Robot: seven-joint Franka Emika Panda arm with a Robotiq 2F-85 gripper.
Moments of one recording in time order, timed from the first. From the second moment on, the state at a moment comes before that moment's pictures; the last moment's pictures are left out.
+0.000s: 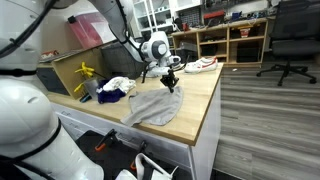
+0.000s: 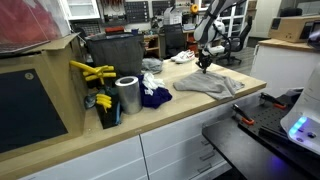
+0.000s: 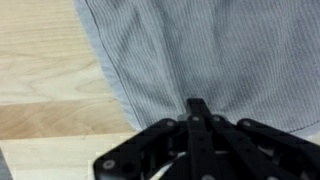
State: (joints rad) arm -0.03 0.55 -0.07 -2.00 -0.07 2.53 0.09
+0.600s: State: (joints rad) arm -0.02 0.65 -0.07 -1.86 -0.05 2.46 0.13
